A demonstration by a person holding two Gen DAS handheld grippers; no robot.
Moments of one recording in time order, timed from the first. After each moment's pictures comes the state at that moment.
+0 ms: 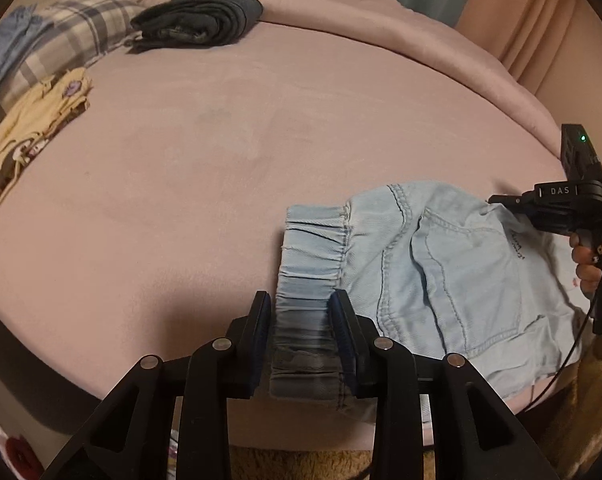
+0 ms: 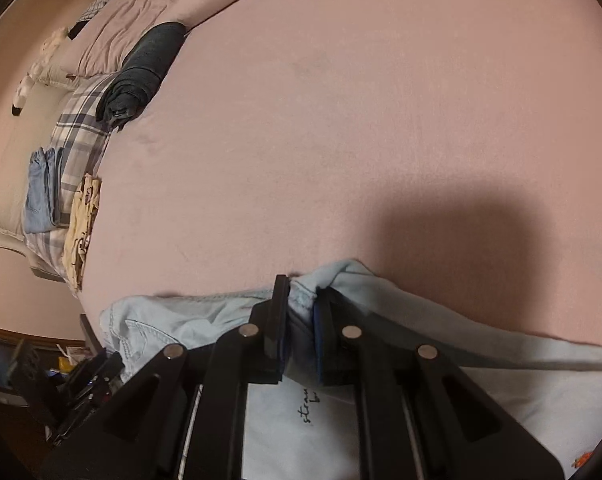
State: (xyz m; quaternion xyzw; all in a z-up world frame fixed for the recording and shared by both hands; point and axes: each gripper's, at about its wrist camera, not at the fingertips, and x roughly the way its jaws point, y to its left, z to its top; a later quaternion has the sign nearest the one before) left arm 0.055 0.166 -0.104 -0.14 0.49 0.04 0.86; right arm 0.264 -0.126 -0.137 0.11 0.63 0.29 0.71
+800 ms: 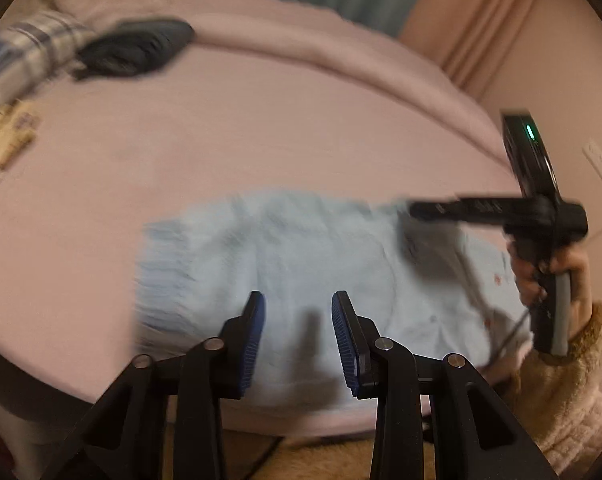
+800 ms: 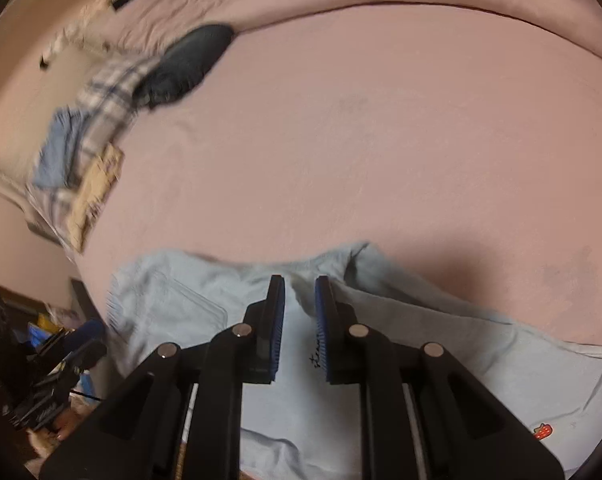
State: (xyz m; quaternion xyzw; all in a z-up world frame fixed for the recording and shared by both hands) left arm 0.051 0.099 -0.072 -0.16 0.48 -0.05 0.86; right arm 0.225 -0.127 -0.093 0.00 0.57 0.30 0.76
